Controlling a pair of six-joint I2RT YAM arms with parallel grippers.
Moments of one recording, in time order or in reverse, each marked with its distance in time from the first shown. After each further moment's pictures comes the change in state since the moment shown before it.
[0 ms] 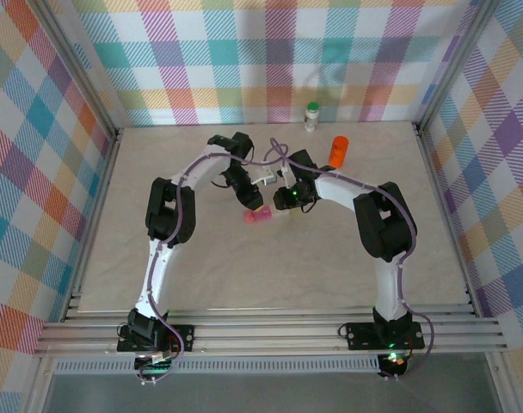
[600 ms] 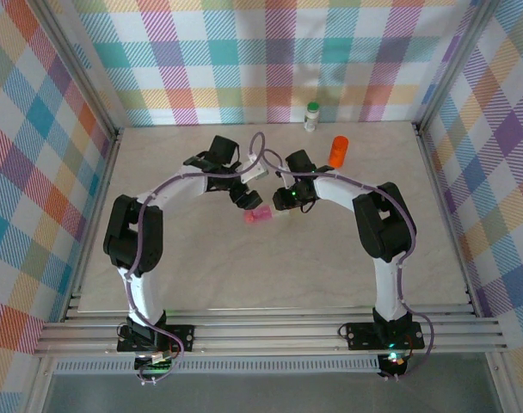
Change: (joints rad) left arm -0.017 -0.451 -0.586 0.674 -0.098 -0.105; right arm 0.001 0.001 0.005 -0.005 0.020 -0.023
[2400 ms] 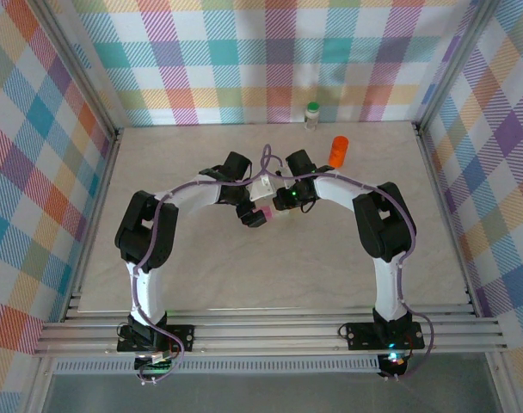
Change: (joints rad) left arm -0.064 0.070 -0.071 0.015 -0.049 0.098; right arm 0.006 0.002 0.002 -0.003 -0.006 -0.007
